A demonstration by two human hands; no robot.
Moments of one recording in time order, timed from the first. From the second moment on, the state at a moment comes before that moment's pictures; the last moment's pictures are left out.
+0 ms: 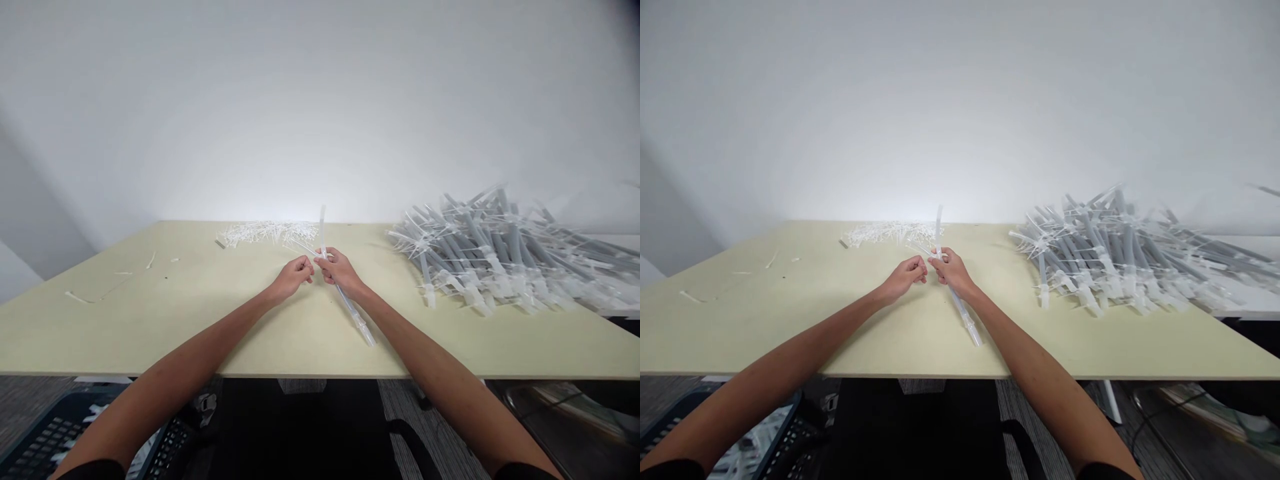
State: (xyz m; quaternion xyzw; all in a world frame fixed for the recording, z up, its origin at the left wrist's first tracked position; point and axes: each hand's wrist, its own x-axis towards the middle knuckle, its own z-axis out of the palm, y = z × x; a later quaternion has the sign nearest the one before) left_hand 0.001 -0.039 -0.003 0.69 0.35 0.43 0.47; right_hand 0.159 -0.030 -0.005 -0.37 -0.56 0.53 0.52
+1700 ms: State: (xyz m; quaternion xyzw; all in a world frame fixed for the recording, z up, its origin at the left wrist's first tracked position) left_hand 0.010 -0.032 -0.013 0.61 0.38 0.51 0.46; right_hand 0.151 -0.038 0.003 -0.34 -0.55 0.58 0.49
